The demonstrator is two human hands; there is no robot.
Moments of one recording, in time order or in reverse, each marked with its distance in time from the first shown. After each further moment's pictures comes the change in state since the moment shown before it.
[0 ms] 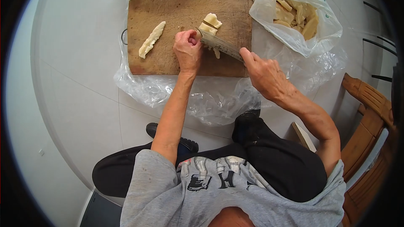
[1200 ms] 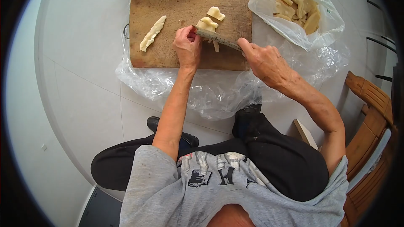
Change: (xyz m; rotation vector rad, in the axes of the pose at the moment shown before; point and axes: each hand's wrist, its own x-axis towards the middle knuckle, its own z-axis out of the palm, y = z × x) left_hand -0.009 0.000 -0.002 -0.053 0.023 -0.031; right_hand 0.006 0.010 -0.007 0.044 -0.065 -0.037
